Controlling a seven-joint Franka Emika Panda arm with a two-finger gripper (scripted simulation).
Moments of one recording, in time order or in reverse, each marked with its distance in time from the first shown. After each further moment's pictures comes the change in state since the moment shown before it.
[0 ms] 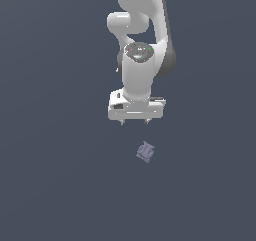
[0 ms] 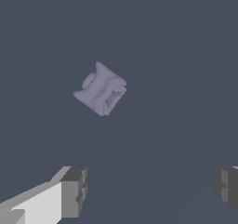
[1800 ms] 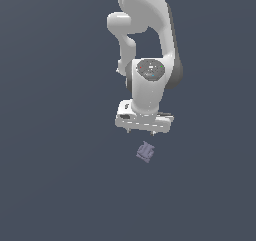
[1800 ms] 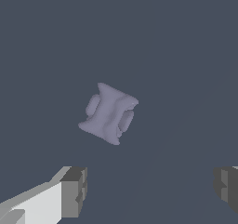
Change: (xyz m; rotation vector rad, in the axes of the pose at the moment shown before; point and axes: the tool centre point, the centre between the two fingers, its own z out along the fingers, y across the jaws) arm 0.030 -0.024 0.029 -0.008 -0.001 0.192
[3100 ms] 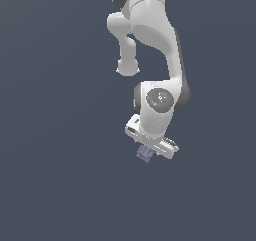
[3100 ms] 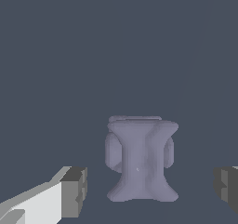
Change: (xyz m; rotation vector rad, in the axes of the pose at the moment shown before) arm 0.036 -0.033 0.055 -0.002 -0.028 0.436
